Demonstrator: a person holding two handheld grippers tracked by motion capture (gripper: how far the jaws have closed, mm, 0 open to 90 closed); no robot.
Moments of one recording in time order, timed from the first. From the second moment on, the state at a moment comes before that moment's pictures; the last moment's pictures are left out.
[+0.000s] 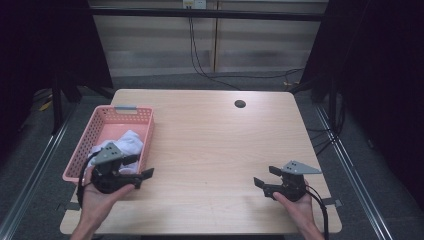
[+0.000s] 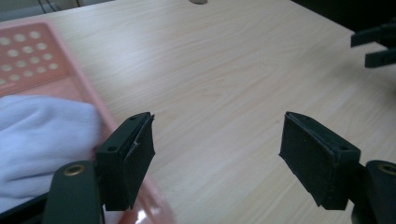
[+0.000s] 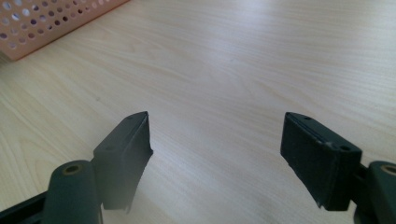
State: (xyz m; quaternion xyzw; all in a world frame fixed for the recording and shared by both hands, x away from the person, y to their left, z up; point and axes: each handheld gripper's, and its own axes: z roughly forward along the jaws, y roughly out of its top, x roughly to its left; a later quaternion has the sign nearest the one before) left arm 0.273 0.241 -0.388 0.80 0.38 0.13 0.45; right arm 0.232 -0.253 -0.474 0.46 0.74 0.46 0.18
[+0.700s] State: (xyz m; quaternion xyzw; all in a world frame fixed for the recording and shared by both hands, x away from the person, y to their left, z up) left arm 0.343 0.305 -0.394 0.82 0.45 0.14 0.32; right arm 0.234 -0.249 -0.474 0.46 0.74 0.46 0.18
